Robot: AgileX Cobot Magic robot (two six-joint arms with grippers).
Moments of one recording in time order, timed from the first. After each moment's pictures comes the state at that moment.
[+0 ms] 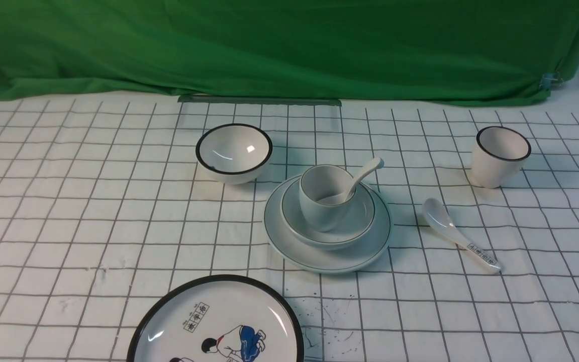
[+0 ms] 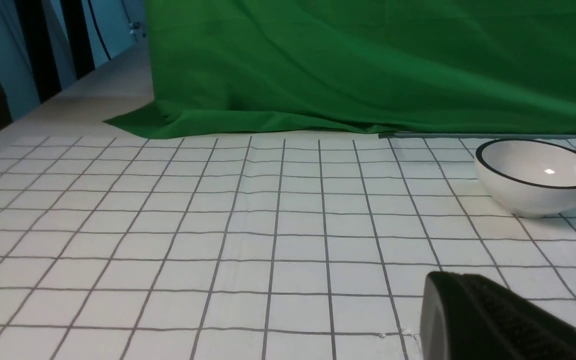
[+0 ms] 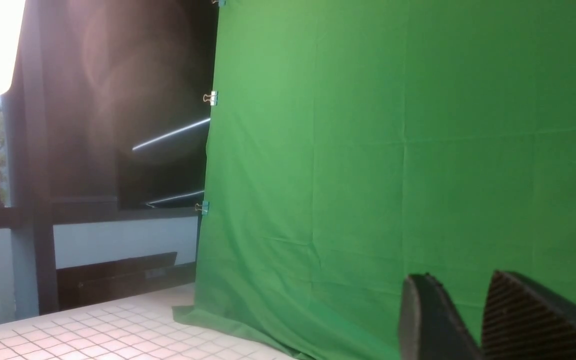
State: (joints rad) right arm 0.59 0.00 -0.18 -0.41 -0.26 0.38; left arm 0.08 0.00 0.01 -0.10 0.17 0.13
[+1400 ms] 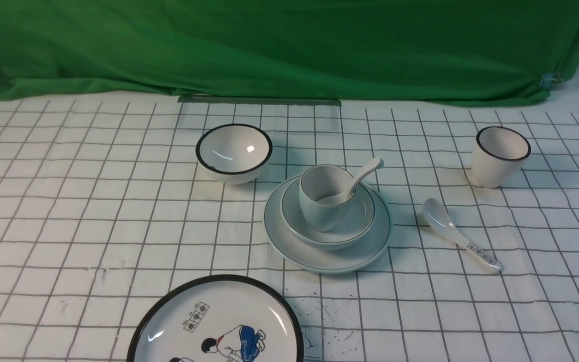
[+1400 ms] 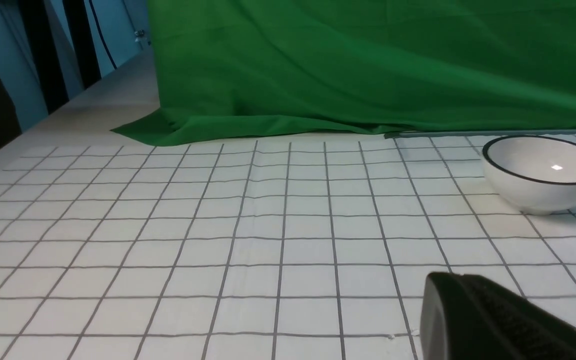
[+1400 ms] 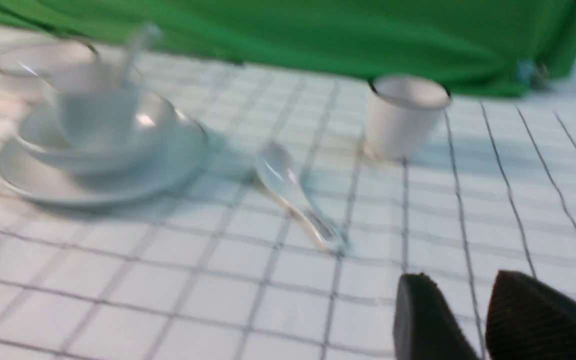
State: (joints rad) right arm 0.07 0.00 0.00 0.01 0.24 -0.07; left arm 0.08 0.00 0.01 -0.08 0.16 0.13
